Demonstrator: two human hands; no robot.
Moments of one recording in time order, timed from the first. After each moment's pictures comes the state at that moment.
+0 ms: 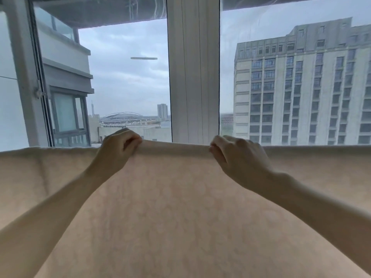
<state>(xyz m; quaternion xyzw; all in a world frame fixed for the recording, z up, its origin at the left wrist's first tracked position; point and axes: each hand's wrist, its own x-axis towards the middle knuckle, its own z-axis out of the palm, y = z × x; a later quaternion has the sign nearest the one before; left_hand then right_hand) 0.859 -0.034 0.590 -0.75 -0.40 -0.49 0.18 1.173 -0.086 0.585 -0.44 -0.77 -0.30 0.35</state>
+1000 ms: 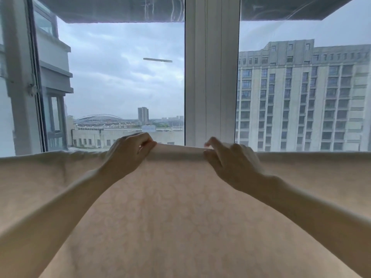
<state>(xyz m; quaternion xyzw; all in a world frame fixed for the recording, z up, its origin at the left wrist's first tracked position) 0.766 0.000 0.597 -0.78 -0.38 -0.46 0.17 1.041 -0.063 0.588 -0.46 -0.77 -0.29 0.34</state>
